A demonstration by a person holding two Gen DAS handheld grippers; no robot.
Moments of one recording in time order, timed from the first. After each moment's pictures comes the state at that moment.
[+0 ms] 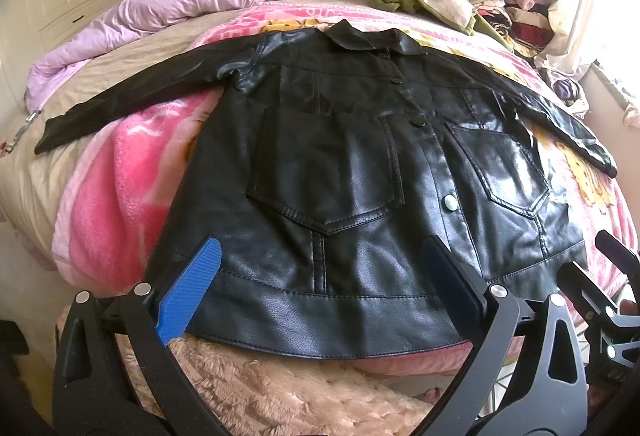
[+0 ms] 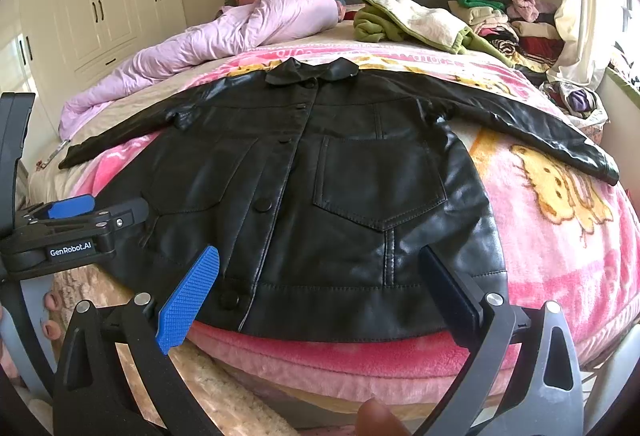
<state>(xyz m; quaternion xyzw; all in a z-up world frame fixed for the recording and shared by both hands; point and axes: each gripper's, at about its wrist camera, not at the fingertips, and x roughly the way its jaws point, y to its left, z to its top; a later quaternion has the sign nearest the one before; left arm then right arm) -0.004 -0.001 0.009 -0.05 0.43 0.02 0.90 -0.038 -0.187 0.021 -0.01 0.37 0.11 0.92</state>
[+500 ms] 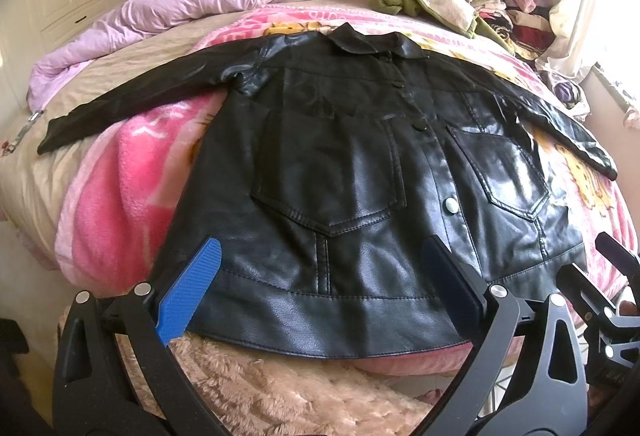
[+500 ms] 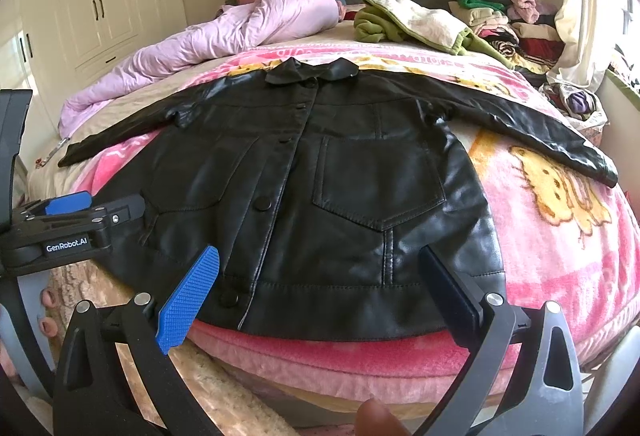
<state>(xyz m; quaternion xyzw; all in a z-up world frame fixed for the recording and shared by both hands) -0.002 0.003 0.011 -0.05 0.42 0.02 0.90 -0.039 -0.187 0.021 -0.01 0.37 0.11 0.92</state>
